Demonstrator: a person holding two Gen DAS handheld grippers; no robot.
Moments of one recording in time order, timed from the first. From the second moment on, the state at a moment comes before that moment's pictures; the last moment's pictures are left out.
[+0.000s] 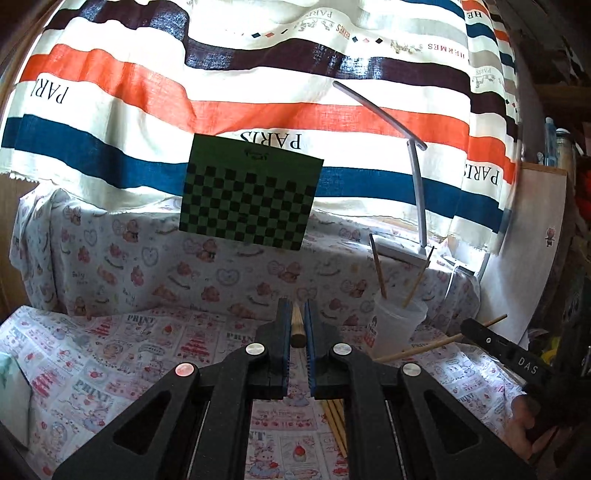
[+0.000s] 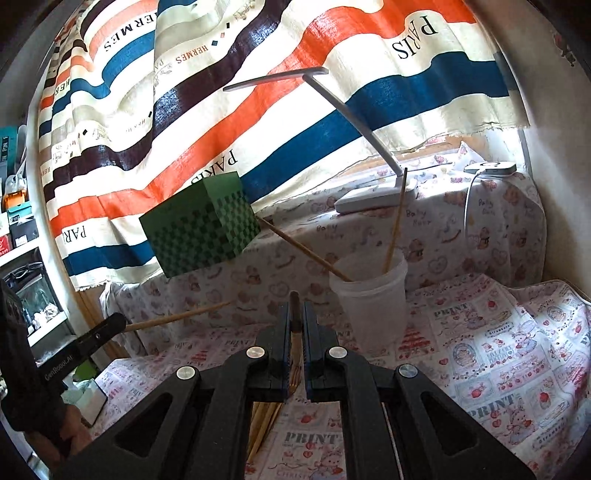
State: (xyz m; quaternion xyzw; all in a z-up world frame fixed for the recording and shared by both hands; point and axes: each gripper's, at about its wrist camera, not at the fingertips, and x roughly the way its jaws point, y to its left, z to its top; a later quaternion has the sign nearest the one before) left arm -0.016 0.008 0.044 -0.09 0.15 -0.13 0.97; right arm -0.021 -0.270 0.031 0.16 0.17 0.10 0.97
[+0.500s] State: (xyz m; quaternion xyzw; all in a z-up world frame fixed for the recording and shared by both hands) left arm -0.016 -0.007 0.079 -0.05 0.18 -0.13 0.97; right arm -0.030 -0.269 0.040 0.15 0.15 0.10 0.97
